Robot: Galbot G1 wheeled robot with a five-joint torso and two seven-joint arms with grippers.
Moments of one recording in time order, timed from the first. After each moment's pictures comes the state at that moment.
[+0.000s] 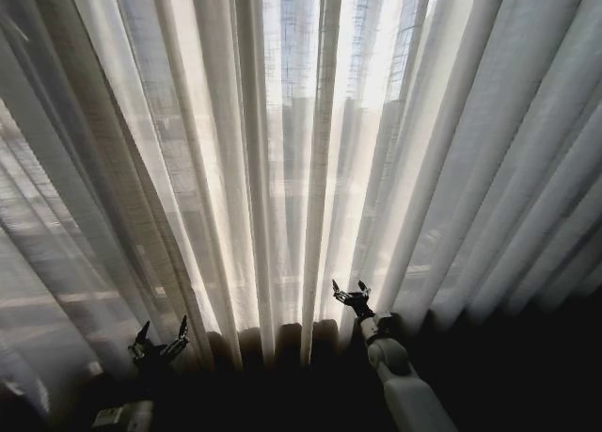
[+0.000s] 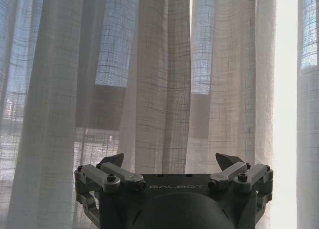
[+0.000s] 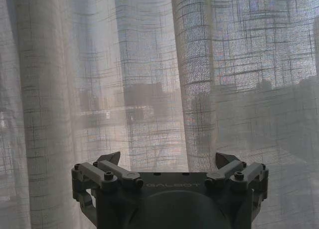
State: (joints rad) left arm 1.66 -1.43 -0.80 -1.98 -0.37 -0.29 0.11; right arm -1.05 1.32 0.43 1.46 0.36 0.13 -0.18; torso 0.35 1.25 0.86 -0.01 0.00
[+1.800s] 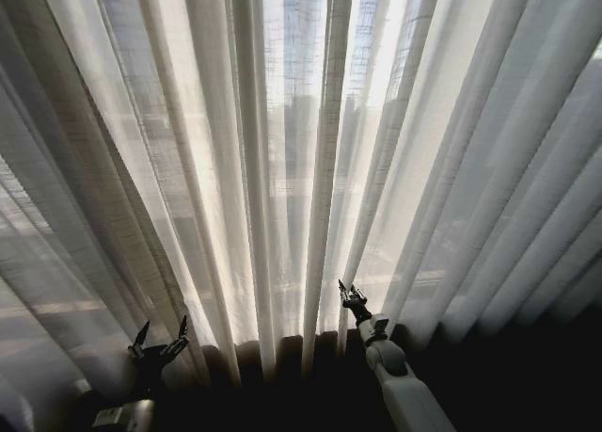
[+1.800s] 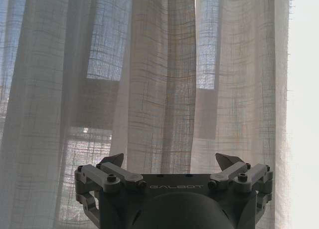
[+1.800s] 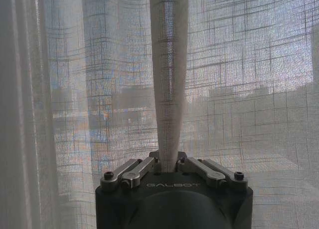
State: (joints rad) left arm 1.66 -1.43 -0.80 -1.98 -0.37 -0.29 0.11; right arm -1.03 1.32 0.41 1.41 0.34 0.19 -0.16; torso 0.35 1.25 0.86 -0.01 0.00
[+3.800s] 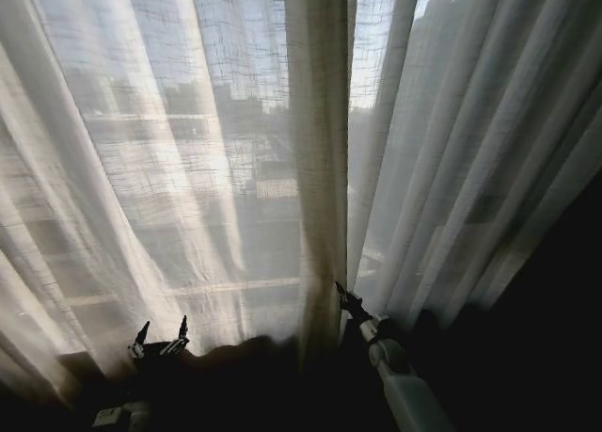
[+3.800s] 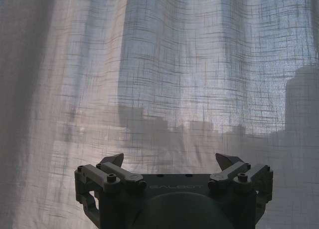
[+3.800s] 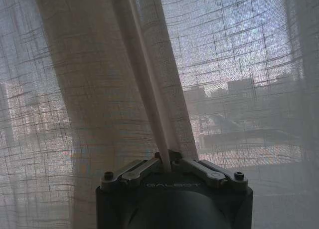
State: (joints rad) left arm 1.66 -1.43 -0.80 -1.98 -0.37 -0.29 0.11; right arm -0.99 1.32 0.43 1.33 0.41 0.17 -0.31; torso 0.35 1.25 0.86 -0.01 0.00
